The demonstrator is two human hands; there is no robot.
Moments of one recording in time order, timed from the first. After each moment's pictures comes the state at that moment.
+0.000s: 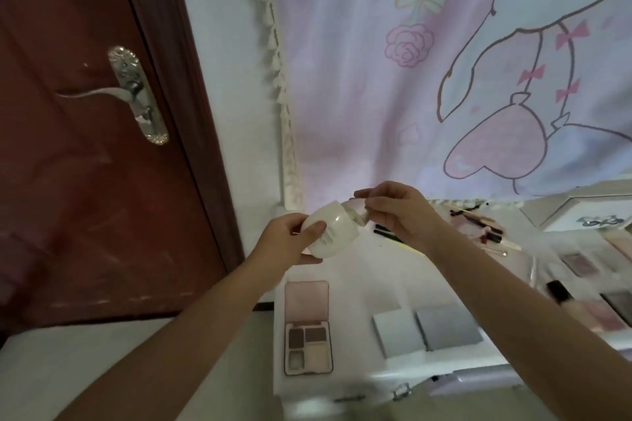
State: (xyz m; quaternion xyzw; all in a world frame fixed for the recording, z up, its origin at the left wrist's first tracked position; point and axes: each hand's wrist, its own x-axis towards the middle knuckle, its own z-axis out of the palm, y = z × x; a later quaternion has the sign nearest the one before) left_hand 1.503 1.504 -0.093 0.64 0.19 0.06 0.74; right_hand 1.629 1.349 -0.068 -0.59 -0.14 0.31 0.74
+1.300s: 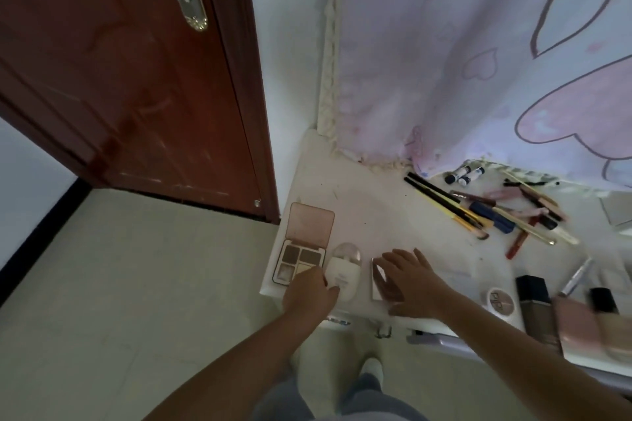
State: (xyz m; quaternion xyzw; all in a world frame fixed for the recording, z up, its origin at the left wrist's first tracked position) left_hand 1.456 1.381 -0.248 0.82 0.43 -0.10 0.36; right_hand 1.624 1.242 -0.267 -0.79 -0.55 0.23 -0.13
